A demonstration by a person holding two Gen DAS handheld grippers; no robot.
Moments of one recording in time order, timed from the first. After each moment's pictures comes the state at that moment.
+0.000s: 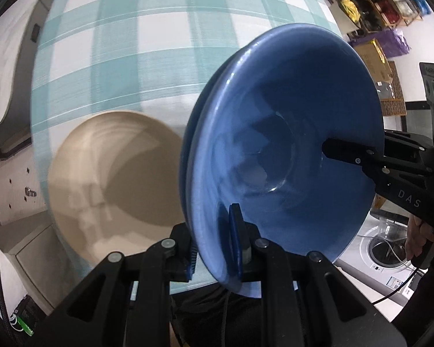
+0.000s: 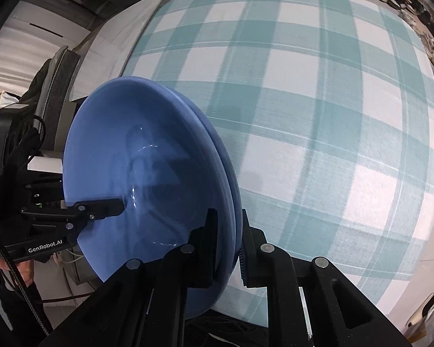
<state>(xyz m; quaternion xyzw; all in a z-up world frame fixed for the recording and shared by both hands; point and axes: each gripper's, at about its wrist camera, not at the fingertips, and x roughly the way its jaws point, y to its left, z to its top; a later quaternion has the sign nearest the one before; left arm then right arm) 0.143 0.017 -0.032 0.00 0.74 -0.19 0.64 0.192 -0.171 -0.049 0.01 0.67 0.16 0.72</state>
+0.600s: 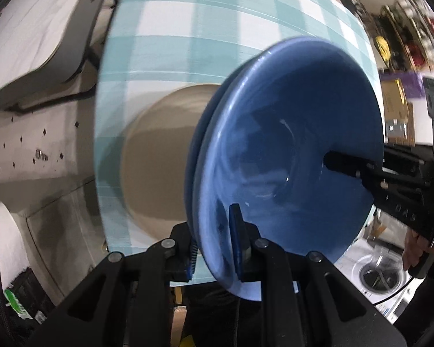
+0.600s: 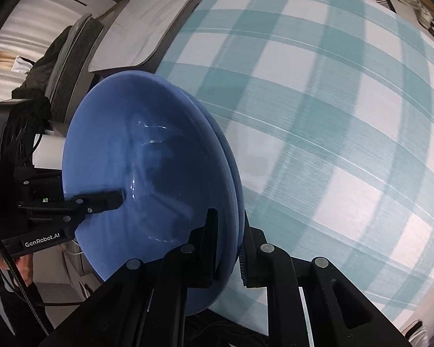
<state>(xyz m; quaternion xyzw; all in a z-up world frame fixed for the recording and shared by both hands) 0.138 0.113 -0.051 -0.07 0.75 -0.11 0.65 0.208 -0.058 -0.068 -0.04 0.69 0.22 0.69</state>
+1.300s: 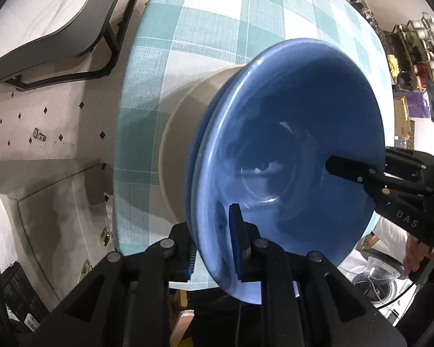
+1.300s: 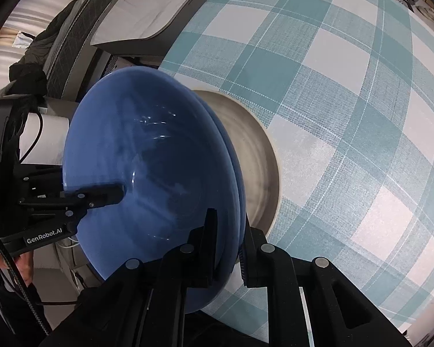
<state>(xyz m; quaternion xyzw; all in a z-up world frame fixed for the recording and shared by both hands) 0.133 0.160 -0.087 -0.11 0.75 -0.10 0.65 0.210 0.001 -0.110 -0.08 0.71 0.23 0.67</state>
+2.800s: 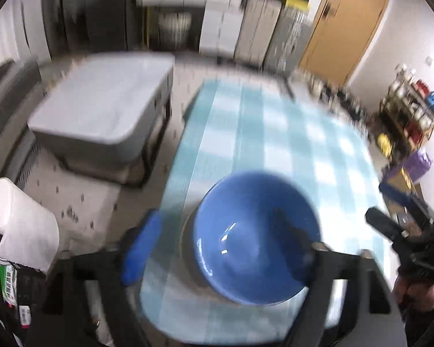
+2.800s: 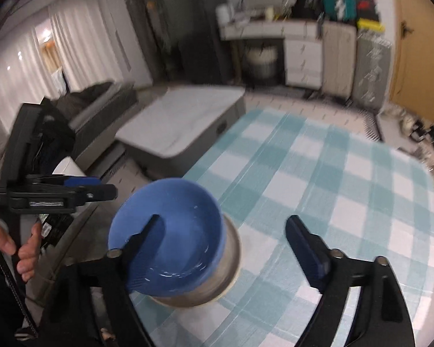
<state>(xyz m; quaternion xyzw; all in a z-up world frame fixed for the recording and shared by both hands) 0.053 0.153 0.048 -0.09 0.45 -0.01 0.89 0.106 -0.064 0.026 -0.07 0.37 0.25 0.89</state>
